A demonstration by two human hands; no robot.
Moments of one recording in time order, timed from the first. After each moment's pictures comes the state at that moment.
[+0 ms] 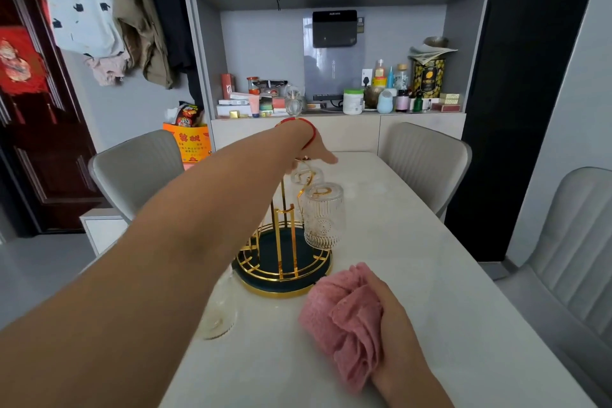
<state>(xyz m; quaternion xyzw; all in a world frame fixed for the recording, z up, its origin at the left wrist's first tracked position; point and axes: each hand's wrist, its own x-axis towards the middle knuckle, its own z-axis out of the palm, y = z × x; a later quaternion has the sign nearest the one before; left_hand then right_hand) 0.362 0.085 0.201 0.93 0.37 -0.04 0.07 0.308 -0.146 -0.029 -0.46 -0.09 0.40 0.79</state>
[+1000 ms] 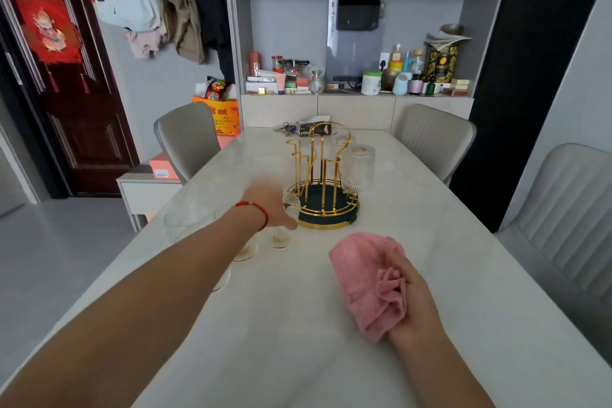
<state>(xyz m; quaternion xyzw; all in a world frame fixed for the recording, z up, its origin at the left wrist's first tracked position) 0.115 0.062 0.067 0.93 0.36 0.04 0.04 0.171 -0.198 -0.001 -0.31 0.00 0.41 0.86</state>
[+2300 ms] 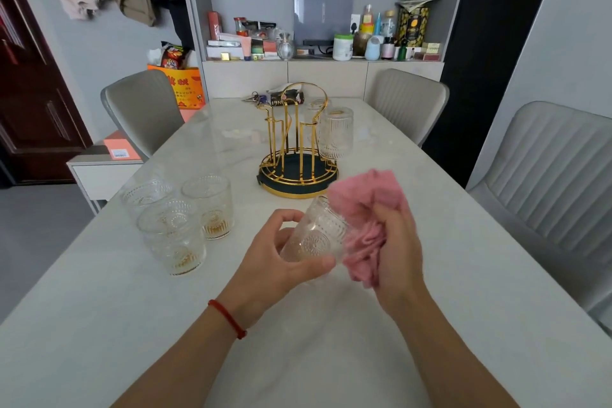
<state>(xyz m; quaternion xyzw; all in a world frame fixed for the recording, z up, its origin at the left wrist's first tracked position) 0.041 -0.052 -0.019 0.73 0.14 0.19 0.64 0.146 -0.196 0.015 -0.53 -0.19 0.17 0.81</state>
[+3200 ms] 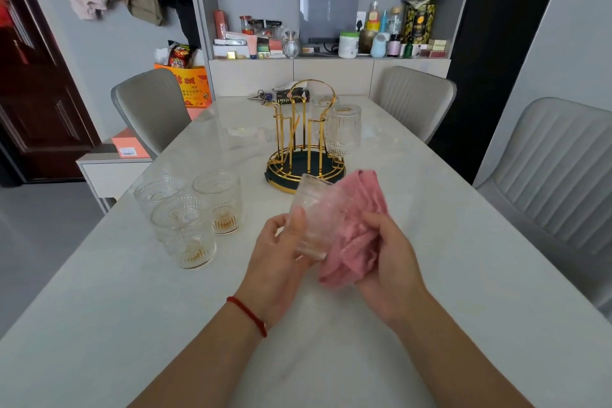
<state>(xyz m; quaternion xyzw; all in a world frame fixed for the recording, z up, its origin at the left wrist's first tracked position) 0.047 -0.064 -0.020 0.49 0.19 0.27 0.81 0.137 -0.188 0.001 -0.38 -0.09 0.36 0.85</state>
